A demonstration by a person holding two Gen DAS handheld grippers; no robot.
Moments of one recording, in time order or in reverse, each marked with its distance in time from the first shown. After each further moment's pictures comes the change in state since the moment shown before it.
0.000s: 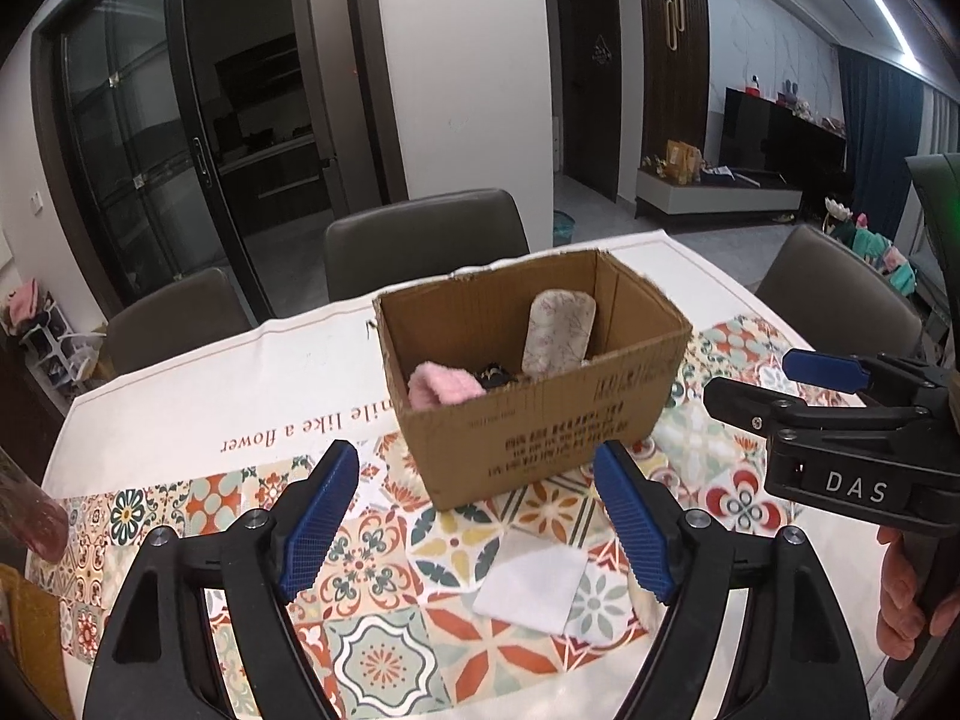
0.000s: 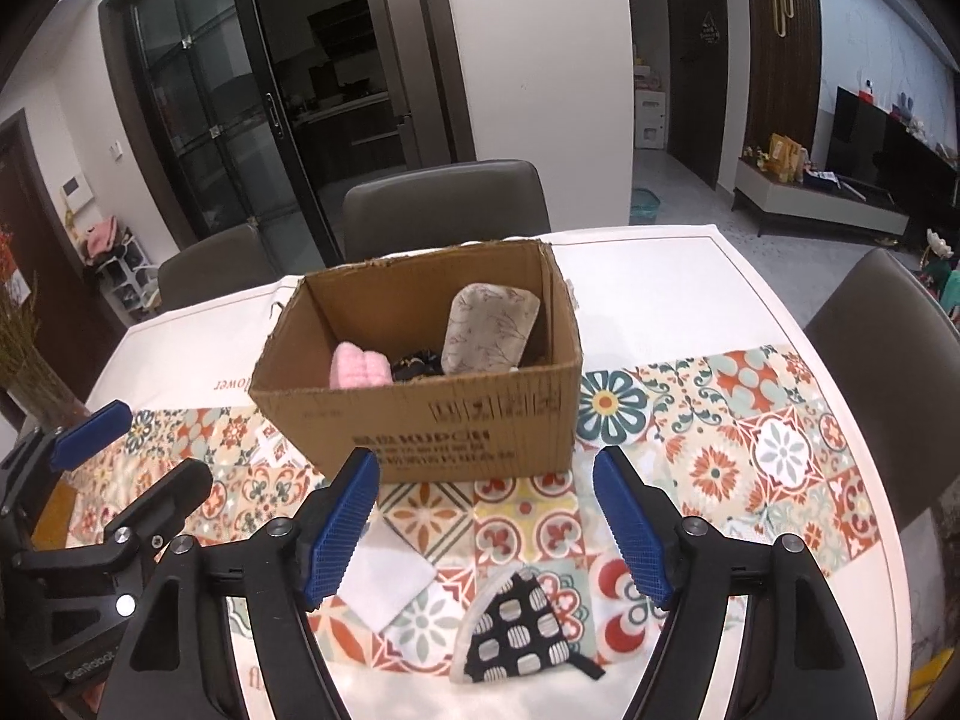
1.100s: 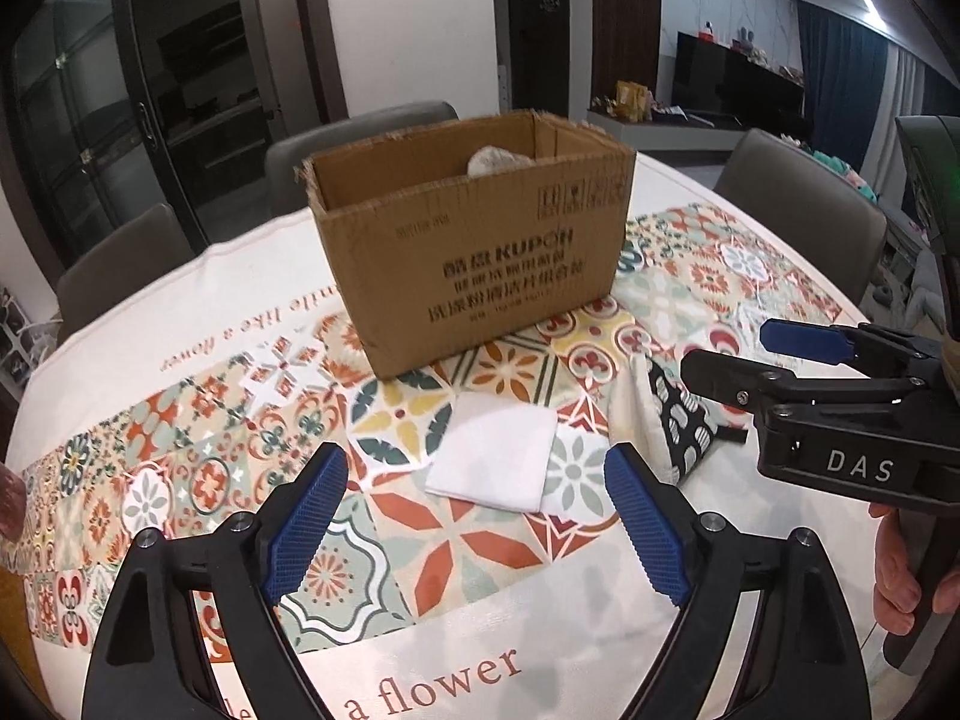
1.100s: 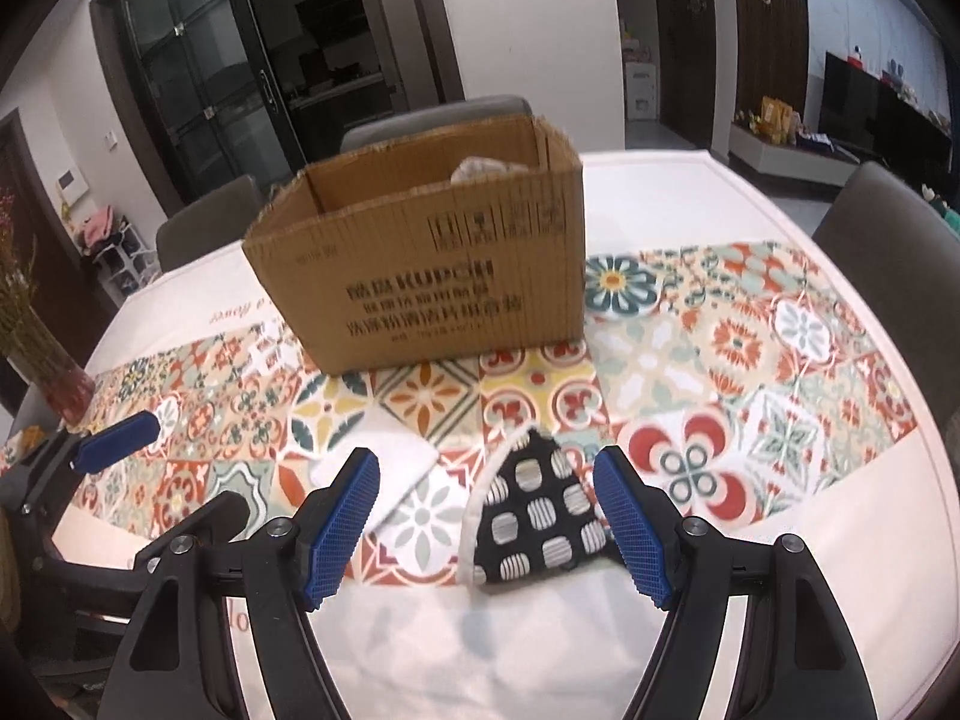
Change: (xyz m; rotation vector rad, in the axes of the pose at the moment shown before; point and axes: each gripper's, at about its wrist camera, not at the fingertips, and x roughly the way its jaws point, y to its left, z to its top) left arm 0.026 -0.015 -0.093 0.072 0.118 -0.109; right arm 0.017 0.003 -0.103 0.041 0.040 0.007
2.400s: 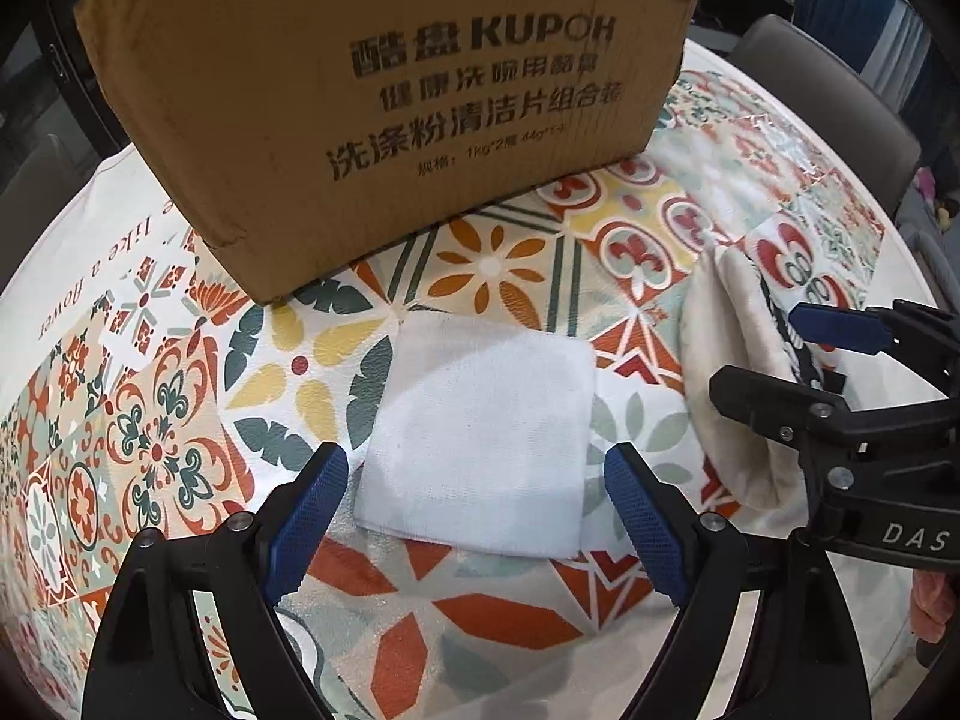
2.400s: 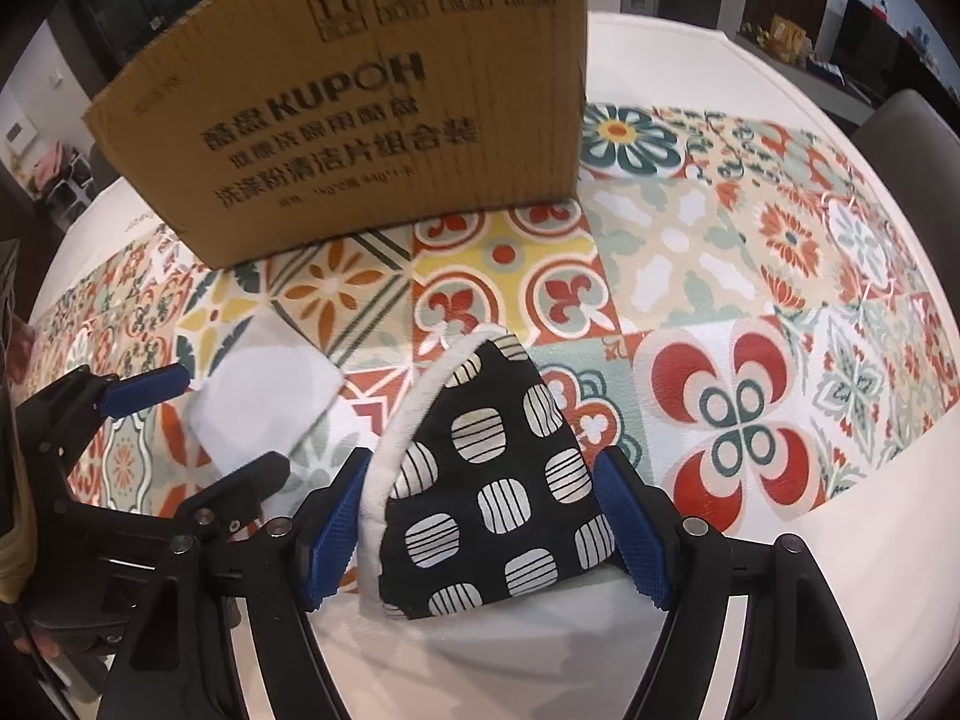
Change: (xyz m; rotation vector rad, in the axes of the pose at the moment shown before) left arm 0.144 -0.001 -0.001 0.046 0.293 -0.097; right arm 0.105 -0.019 -0.017 0.001 0.290 -0.062
